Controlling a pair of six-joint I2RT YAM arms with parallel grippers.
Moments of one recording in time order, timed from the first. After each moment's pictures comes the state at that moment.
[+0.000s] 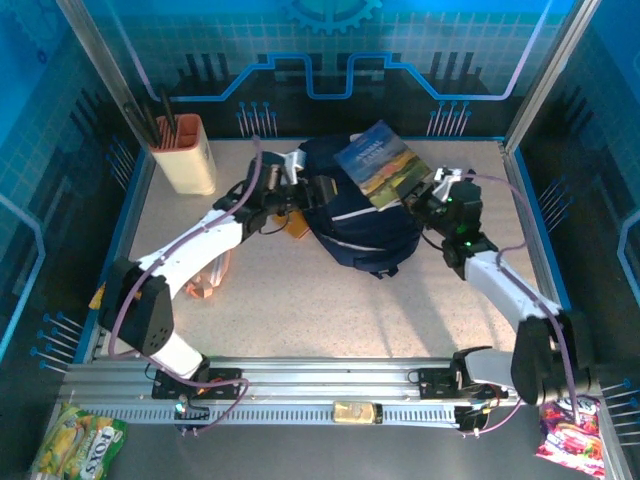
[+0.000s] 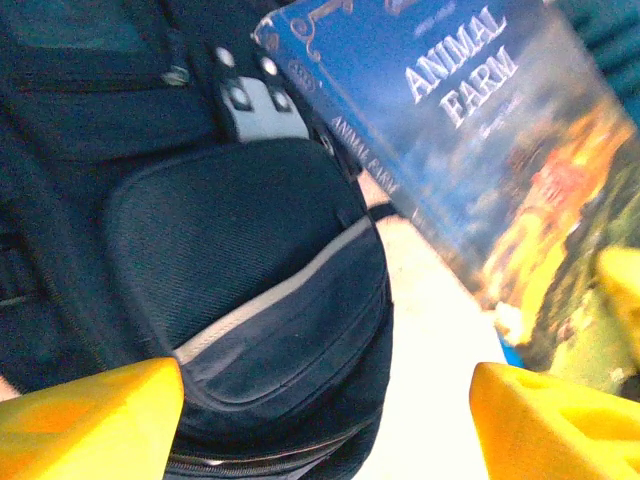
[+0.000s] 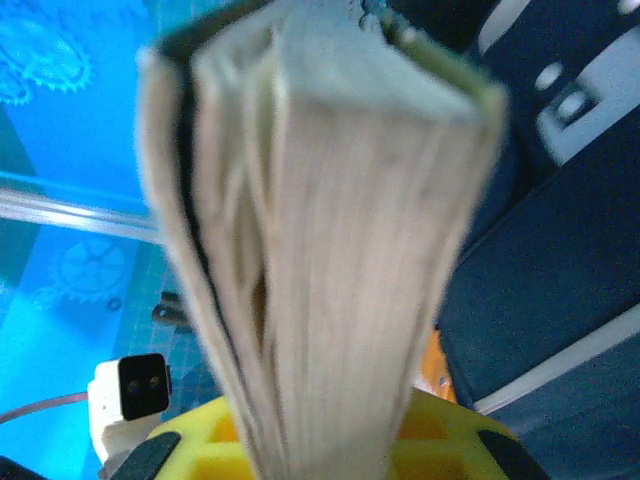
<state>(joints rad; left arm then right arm) -0.48 1.60 1.25 -0.17 0.31 -0.64 0.16 1.22 0.75 0.27 -0.40 1.15</state>
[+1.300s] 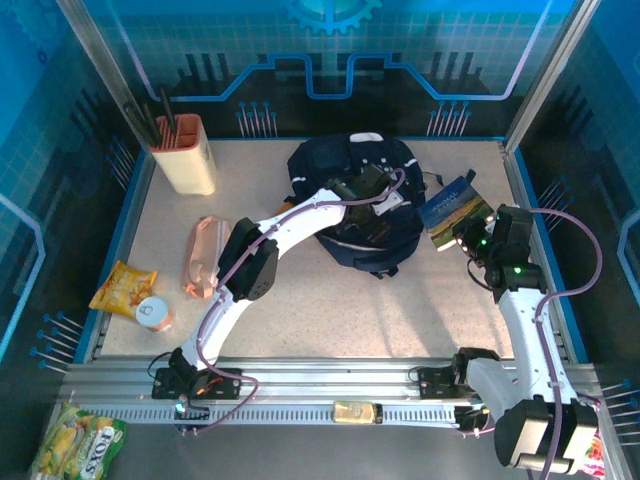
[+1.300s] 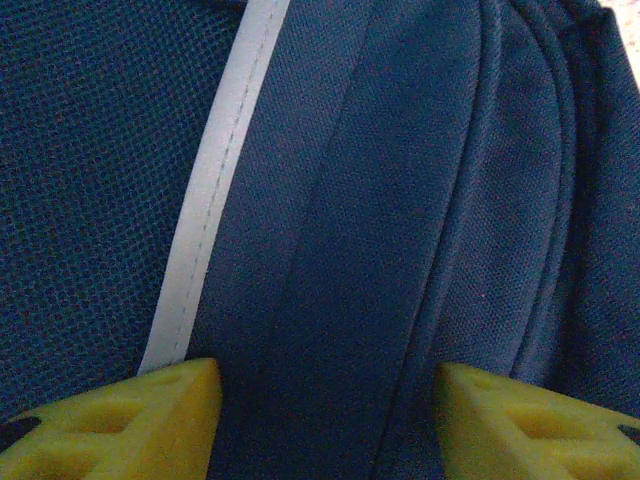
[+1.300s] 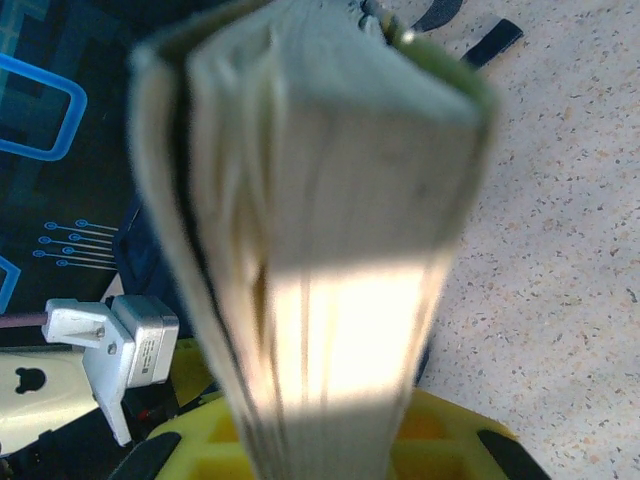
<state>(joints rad) -0.74 2.36 2.12 -0.83 0.03 0.14 -0.15 0.90 0.75 -0.48 -0.24 0.82</state>
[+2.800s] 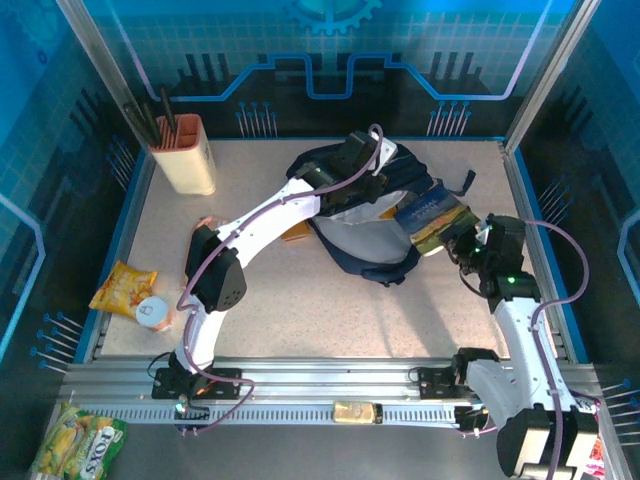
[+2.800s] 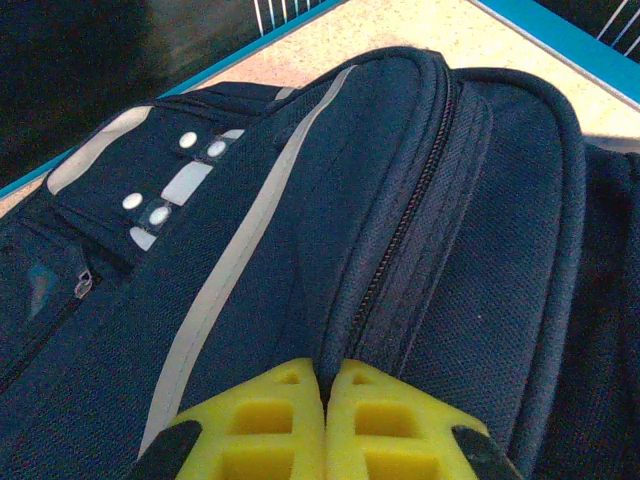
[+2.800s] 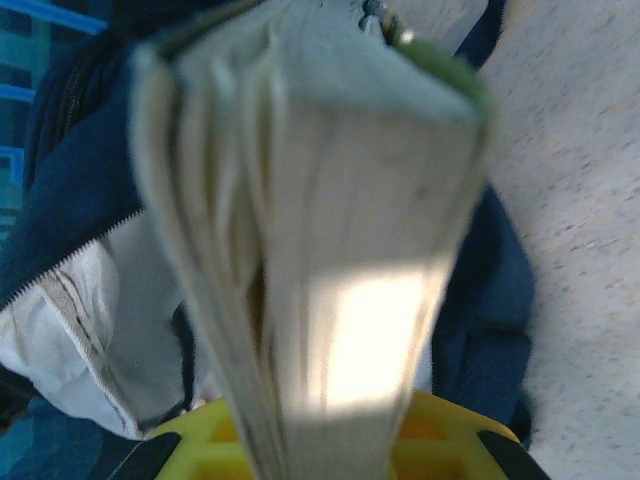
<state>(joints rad) -0.73 2.09 2.05 -0.60 -0.08 -0.07 -0.09 0.85 0.65 -0.40 -0.39 1.00</state>
